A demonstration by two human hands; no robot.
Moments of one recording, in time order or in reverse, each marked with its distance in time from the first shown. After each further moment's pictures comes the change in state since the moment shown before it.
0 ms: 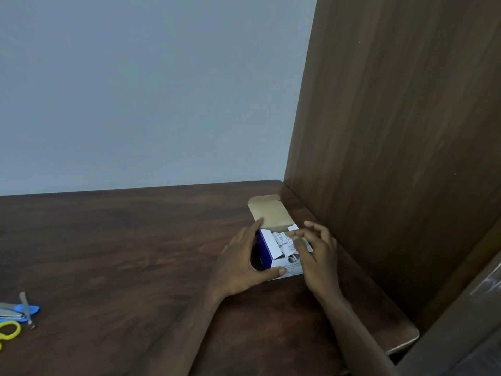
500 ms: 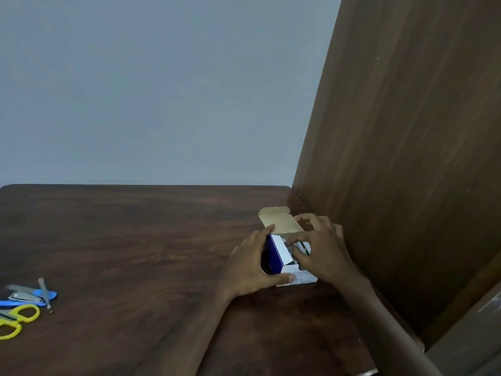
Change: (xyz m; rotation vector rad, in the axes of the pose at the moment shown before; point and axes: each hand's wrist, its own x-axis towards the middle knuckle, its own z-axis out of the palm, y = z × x) left_hand -0.004 0.003 -0.002 0.011 -0.035 -0.018; right_hand 0.038 -0.035 -0.024 -0.581 -0.327 -0.354
